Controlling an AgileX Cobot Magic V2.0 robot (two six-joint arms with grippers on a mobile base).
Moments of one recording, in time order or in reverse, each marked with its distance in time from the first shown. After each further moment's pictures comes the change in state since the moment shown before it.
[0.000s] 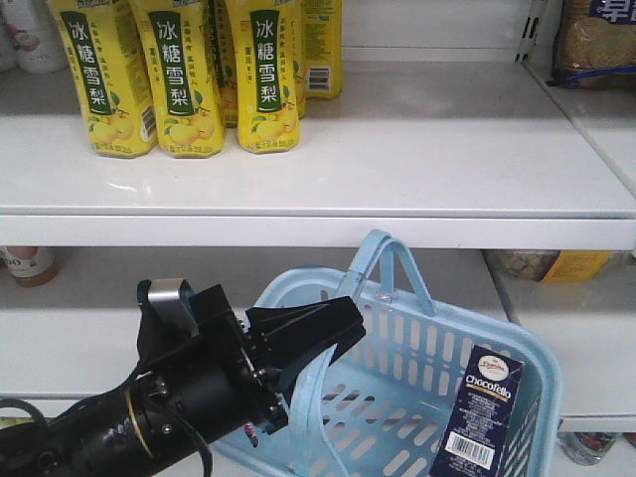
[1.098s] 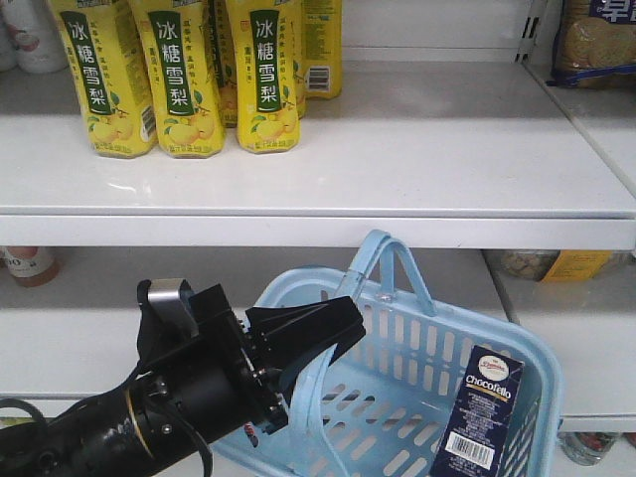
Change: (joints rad) left arm 0.000 0.000 0.000 -0.001 0.000 0.000; right arm 0.000 0.144 -0.100 0.035 0.385 -0.082
